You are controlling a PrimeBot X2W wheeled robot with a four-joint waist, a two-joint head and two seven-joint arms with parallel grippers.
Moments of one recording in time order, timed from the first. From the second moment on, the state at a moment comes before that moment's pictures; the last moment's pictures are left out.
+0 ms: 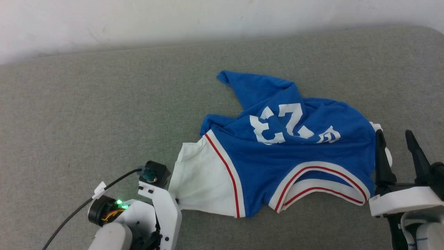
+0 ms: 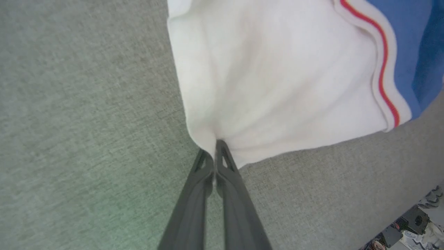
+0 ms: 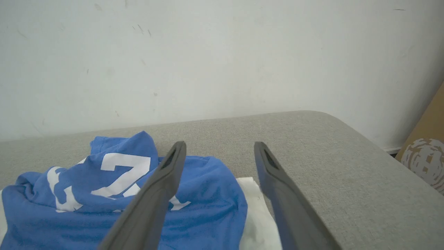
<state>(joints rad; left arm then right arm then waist) -0.12 0.26 -0.30 0.02 -0.30 -0.10 0.77 -0.06 -0.05 -0.17 0.08 0.14 0.13 -0.21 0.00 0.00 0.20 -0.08</state>
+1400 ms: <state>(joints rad) -0.03 0.19 -0.06 0.11 -0.22 0.02 -0.26 0.06 -0.05 -0.25 0.03 0.17 0.13 0.61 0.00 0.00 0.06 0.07</state>
